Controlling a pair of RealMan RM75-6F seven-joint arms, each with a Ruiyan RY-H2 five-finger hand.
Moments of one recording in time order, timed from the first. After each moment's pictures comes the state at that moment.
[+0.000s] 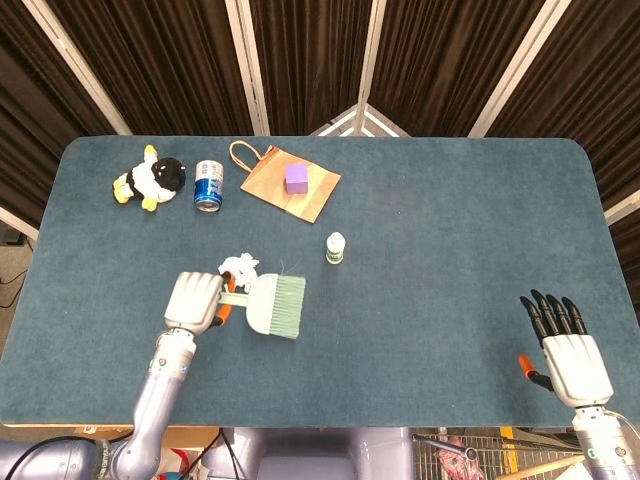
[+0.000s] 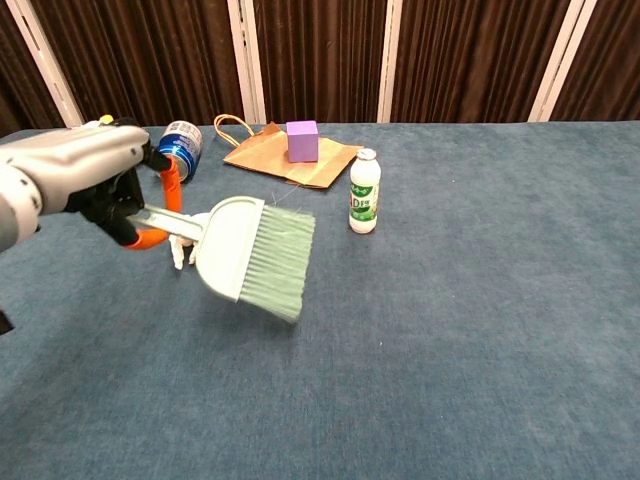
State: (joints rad) left arm -0.62 -1.61 -0.24 -1.88 0.88 1.32 0.91; right arm 0.11 -1.15 0.01 -1.59 -1.55 1.42 -0.13
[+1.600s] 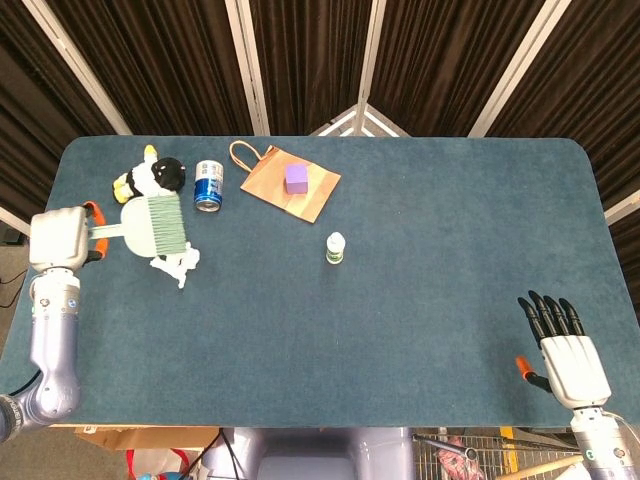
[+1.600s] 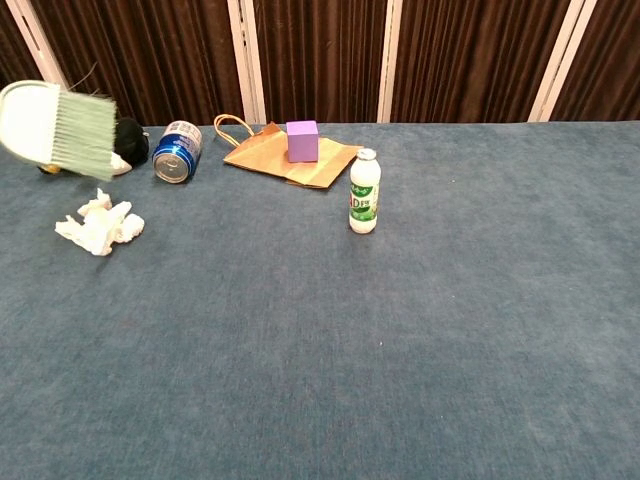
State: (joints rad) left arm -0.62 -1.22 -0.33 -1.71 0.66 1.26 0.68; right arm 0.11 -1.15 0.01 -1.61 -1.55 1.42 -0.13
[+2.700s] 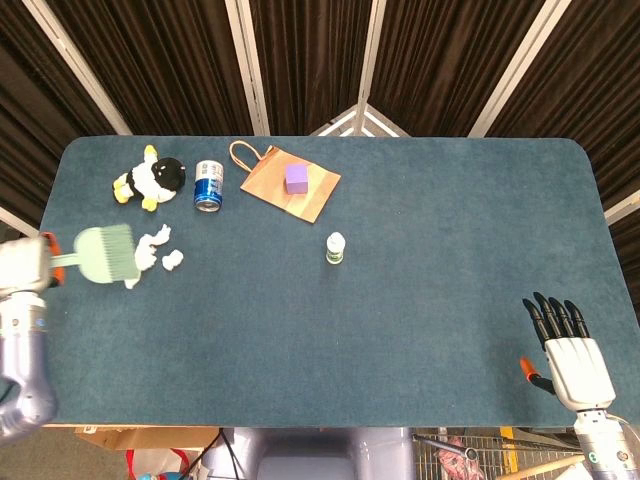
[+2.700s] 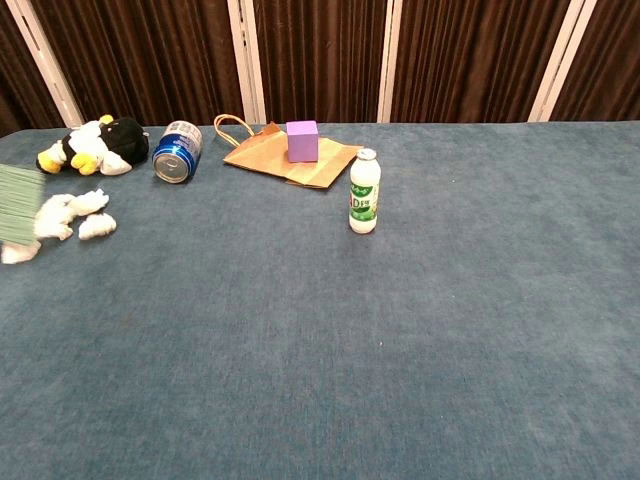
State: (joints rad) left arm -0.55 -1.26 -0.17 -1.42 0.64 1.21 0.59; right arm 0.10 -1.14 0.01 -1.62 -1.54 1.43 -0.15
